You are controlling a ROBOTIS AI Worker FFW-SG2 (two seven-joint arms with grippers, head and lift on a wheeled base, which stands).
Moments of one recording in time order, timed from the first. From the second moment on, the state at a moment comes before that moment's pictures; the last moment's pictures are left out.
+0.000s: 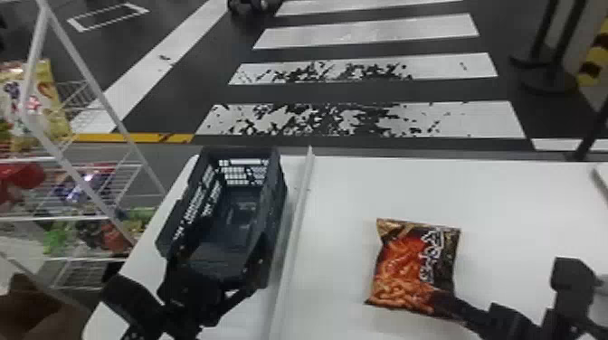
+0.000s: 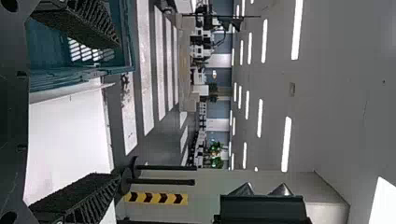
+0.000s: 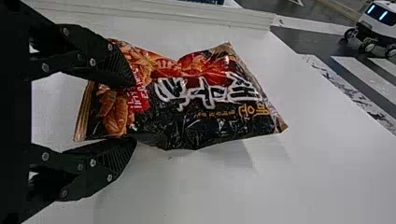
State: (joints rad) left arm 0.68 0.33 0.08 -2.03 0.30 -0.25 -0.15; right arm 0.20 0.00 -0.17 -1.81 -0.83 1.15 -0.02
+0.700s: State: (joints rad) left arm 0.68 0.33 0.07 -2.03 0.30 -0.25 -0.14; right arm 0.25 0.00 -0.23 -1.89 -0.90 1.14 0.01
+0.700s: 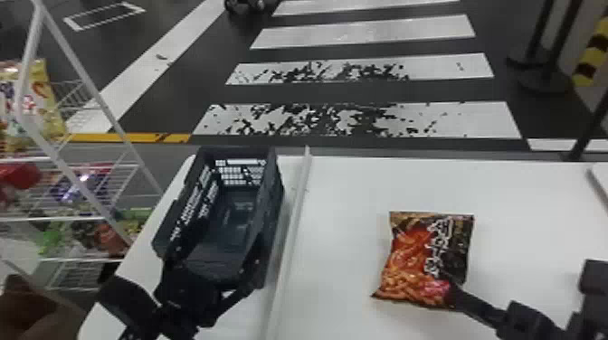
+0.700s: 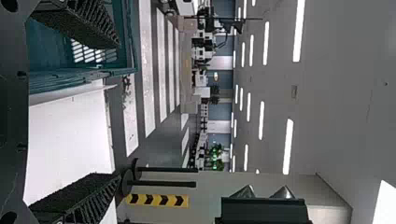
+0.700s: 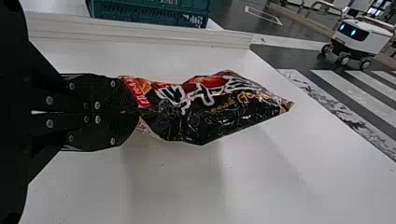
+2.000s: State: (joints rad) left arm 0.67 0.33 0.07 -2.01 0.32 -0.25 -0.13; right arm 0.34 0.00 0.51 -2.10 0.69 0.84 -0.29
